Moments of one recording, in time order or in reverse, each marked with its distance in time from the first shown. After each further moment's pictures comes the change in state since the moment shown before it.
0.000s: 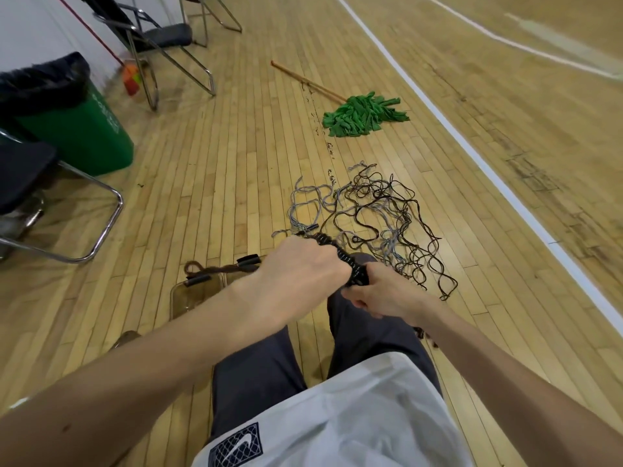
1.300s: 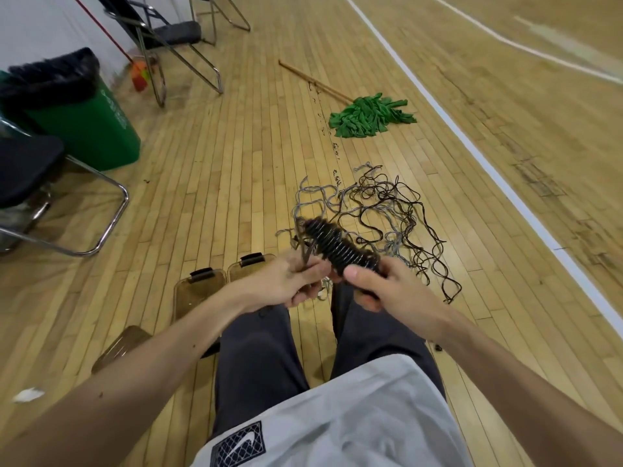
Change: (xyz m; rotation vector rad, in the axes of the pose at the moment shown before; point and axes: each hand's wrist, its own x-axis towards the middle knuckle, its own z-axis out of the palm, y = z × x) left_hand 0.002 -0.034 0.097 -1.582 0.012 -0.100; right_hand -0.032 -0.015 0.002 0.371 -0.065 -0.363
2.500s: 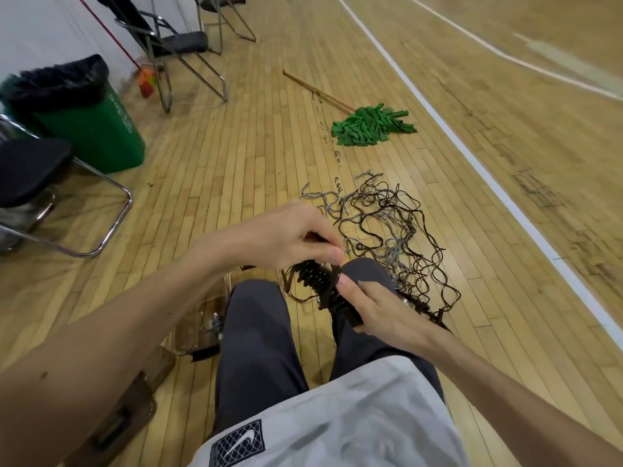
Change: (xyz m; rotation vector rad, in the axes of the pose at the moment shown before) left_hand -0.015 0.089 -0.033 0.634 -0.039 0.303; right_hand -0.009 -0.004 0.027 -0.346 -0.024 0.186
